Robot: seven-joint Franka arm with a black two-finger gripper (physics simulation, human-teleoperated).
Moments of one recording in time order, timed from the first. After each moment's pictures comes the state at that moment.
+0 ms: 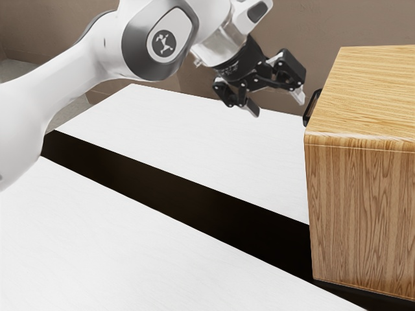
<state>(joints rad) 0.02 0.24 -0.23 -1.21 -0.12 1.93 -0.45</state>
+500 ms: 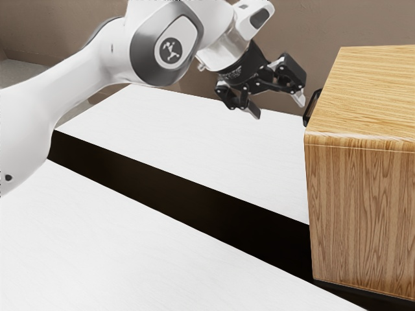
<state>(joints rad) 0.02 0.26 -0.23 -1.21 -0.11 1.96 -0.46</state>
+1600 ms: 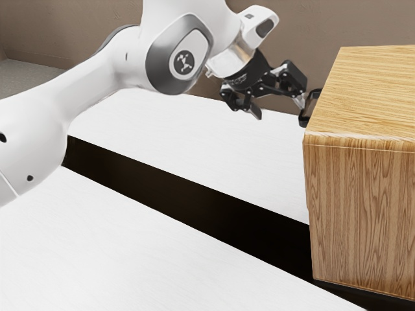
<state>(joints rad) 0.03 0.31 -0.23 -1.20 -0.05 2.00 -0.46</state>
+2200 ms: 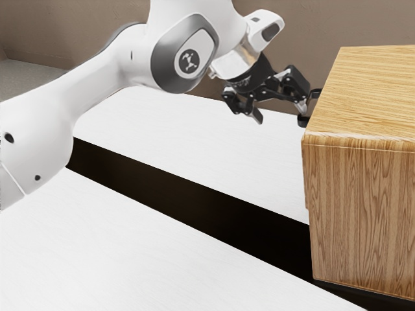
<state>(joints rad) 0.02 0.35 -0.23 -1.15 -0.03 1.96 -0.46</state>
